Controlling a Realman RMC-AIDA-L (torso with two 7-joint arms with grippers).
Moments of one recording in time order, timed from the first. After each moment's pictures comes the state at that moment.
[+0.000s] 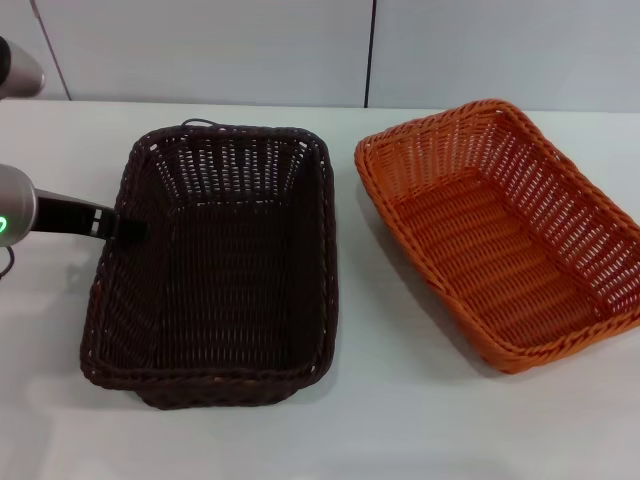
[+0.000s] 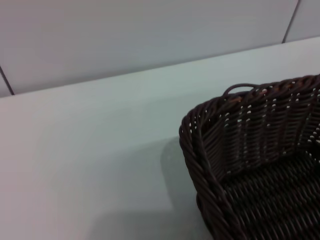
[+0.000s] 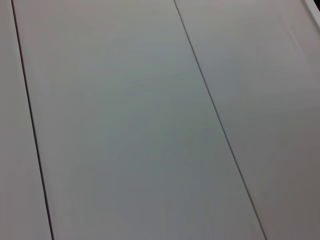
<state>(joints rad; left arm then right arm) -0.33 -2.06 -1.77 -1.56 2.69 -1.17 0.31 0.16 2.09 0.90 0.23 -1.82 -1.56 0.20</state>
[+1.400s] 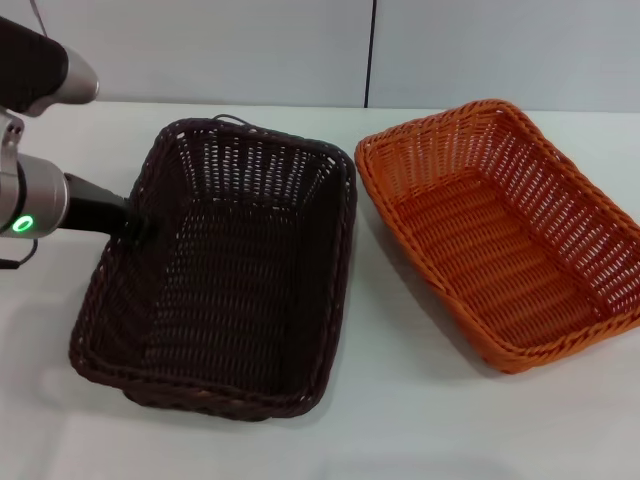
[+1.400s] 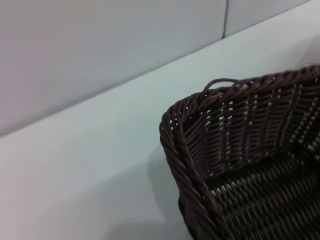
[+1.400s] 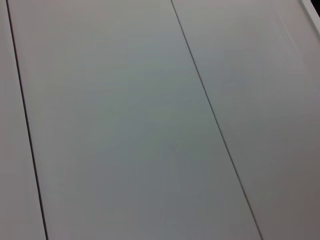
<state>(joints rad) -0.38 -2.06 -1.73 -1.51 2.67 -1.17 0.49 0.16 2.08 0.91 0.23 -1.81 -1.55 0.20</state>
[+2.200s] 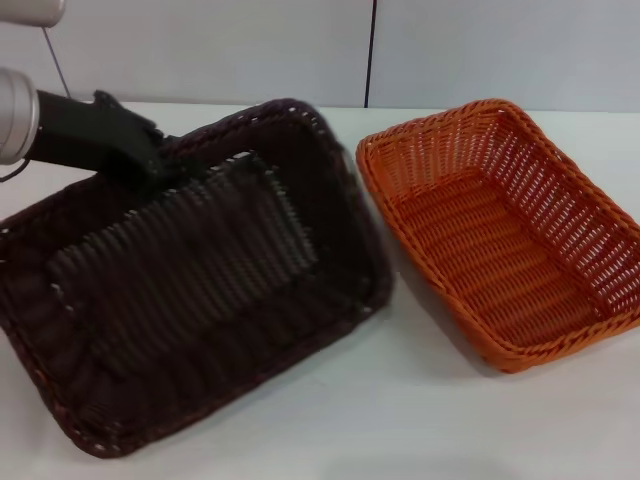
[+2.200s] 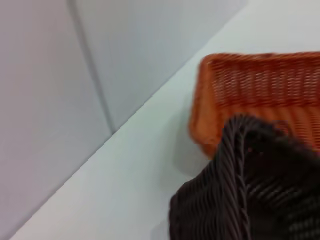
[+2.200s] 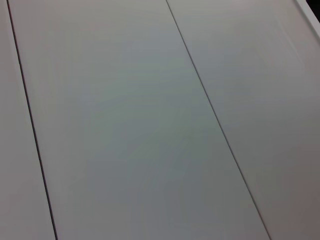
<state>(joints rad) -0.53 -2.05 -2.10 -1.55 2.37 -1.53 1.06 0.14 2.09 0.90 0.29 -1.82 -1.58 0.20</state>
